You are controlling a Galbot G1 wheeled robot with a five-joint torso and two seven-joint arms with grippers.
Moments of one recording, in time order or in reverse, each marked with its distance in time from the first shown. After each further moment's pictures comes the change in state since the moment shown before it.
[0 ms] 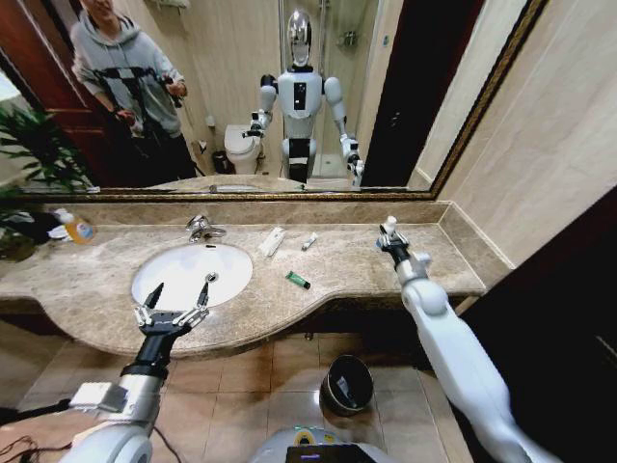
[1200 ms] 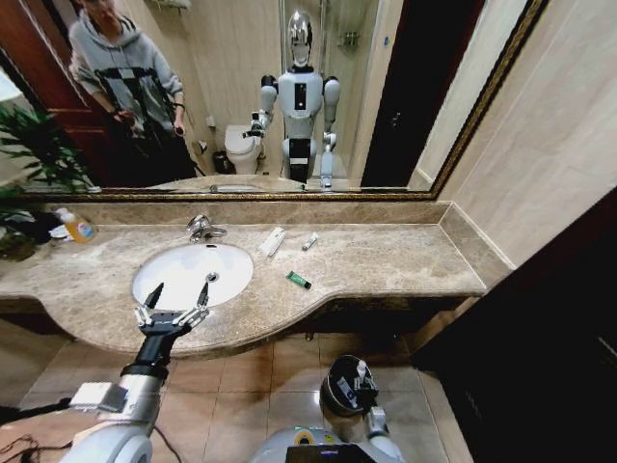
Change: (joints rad) left arm 0.000 0.000 0.000 0.000 0.000 0.000 0.000; right arm -0.057 0.418 -0.123 -1.179 -0.372 0.703 0.011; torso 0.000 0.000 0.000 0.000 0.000
